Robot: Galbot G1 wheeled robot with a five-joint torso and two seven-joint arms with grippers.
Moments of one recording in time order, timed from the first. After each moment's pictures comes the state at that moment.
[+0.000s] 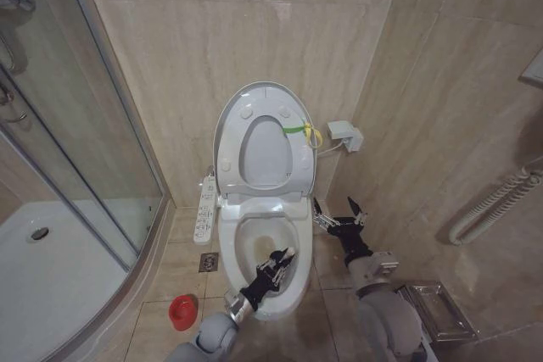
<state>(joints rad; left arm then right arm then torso) 0.96 -1.26 0.21 -1.31 -0.46 -0.50 0.32 -1.37 1.39 0.46 2.13 0.23 -0.13 0.11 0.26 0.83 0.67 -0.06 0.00</state>
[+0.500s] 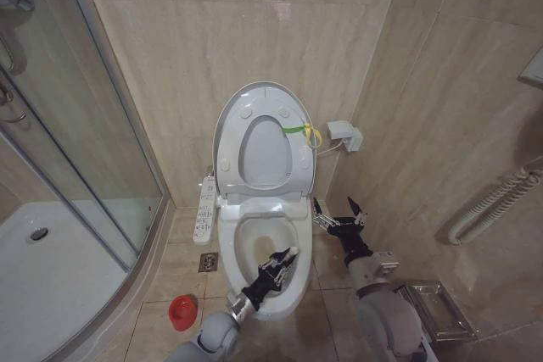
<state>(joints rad) 0.96 -1.26 0.19 -1.26 -0.44 -0.51 0.33 -1.37 1.39 0.46 2.13 0.23 -0.13 0.11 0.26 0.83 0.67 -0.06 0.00</state>
